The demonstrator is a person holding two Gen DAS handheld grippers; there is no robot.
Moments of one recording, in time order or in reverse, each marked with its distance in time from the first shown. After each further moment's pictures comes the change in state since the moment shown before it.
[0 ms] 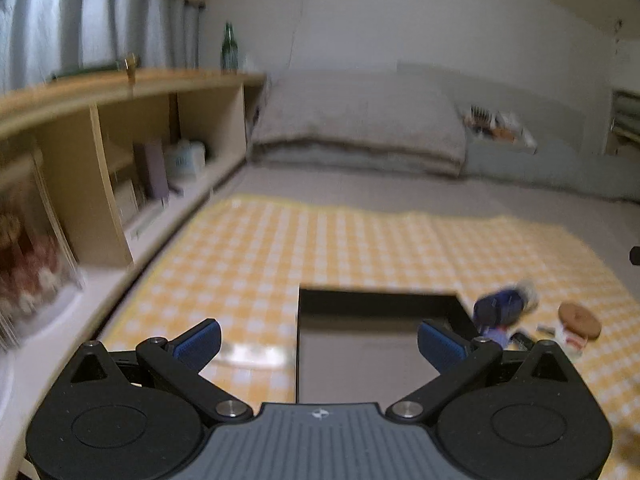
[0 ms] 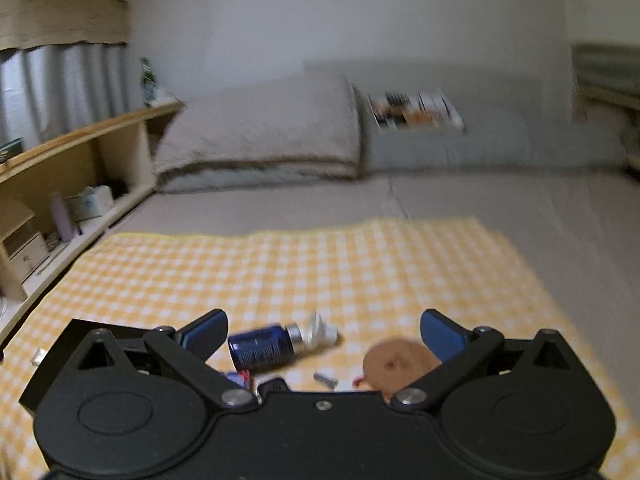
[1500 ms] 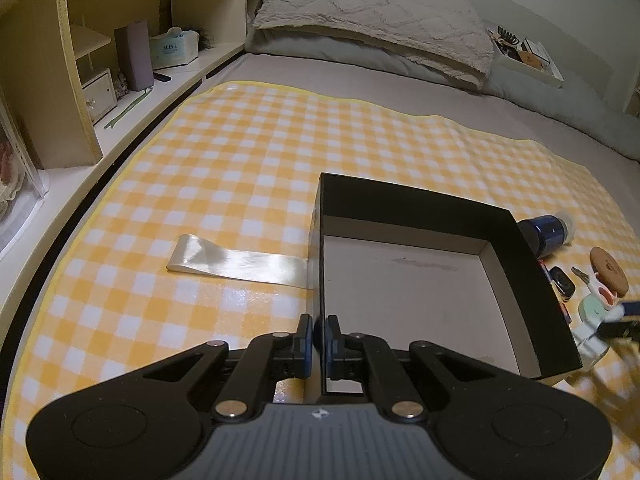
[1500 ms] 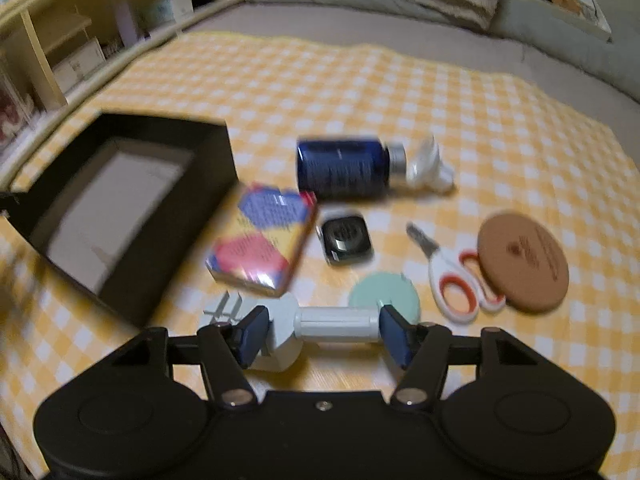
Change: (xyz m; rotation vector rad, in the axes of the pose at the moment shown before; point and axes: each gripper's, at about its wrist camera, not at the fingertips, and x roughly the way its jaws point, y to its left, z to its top) left arm 0.083 0.028 -0.026 -0.057 0.316 -0.033; right arm 0.104 0.035 -0.046 -0.281 0.454 0.255
